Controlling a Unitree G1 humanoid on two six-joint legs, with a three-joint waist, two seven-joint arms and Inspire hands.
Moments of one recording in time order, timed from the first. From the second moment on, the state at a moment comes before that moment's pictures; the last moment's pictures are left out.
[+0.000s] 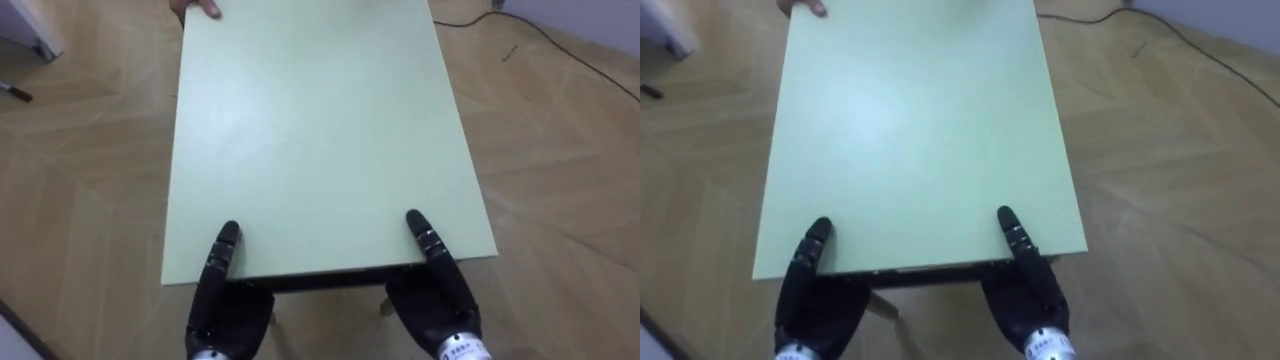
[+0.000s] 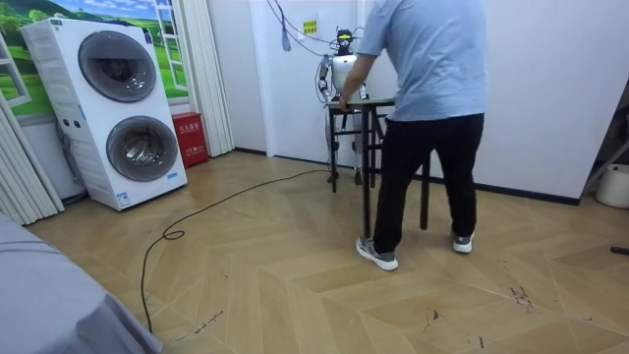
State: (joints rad) left arm 0.44 0.11 -0.29 0.00 -1.49 -0.10 -0.08; right arm 0.31 -0.24 0.31 0.07 1.42 -0.06 0.16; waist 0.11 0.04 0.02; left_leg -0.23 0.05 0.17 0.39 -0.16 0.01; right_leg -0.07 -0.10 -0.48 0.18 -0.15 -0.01
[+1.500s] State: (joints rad) left arm 0.42 0.12 -0.27 -0.03 -1.48 -0.15 -0.05; right arm 0.27 -0.19 0.35 0.06 1.40 -0.07 0.08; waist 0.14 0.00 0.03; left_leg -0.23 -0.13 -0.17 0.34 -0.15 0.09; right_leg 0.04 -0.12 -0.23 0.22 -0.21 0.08
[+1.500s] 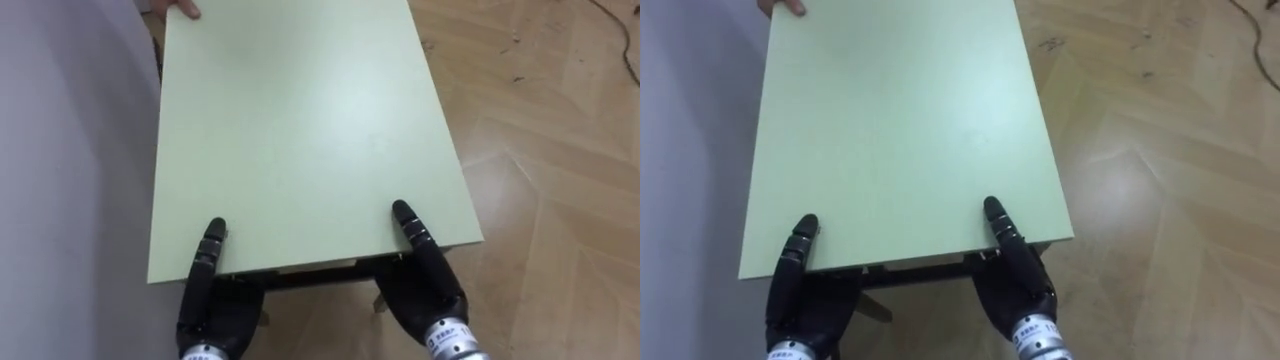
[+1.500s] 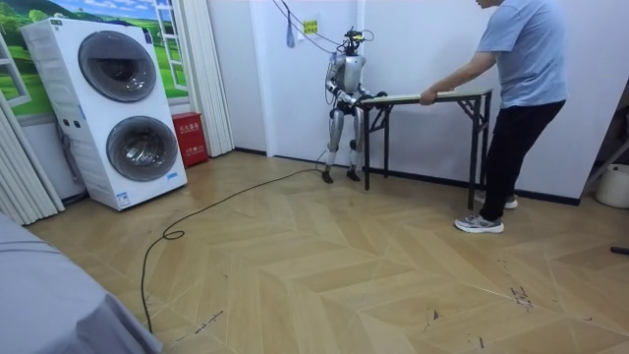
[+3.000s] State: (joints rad) left arm 0.30 0.09 -0.28 0.17 -1.38 -0.04 -0.01; right arm 0.36 -0.17 0.29 0.18 1.45 -0.09 0.15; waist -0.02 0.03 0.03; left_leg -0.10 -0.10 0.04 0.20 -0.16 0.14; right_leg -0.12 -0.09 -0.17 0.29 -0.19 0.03
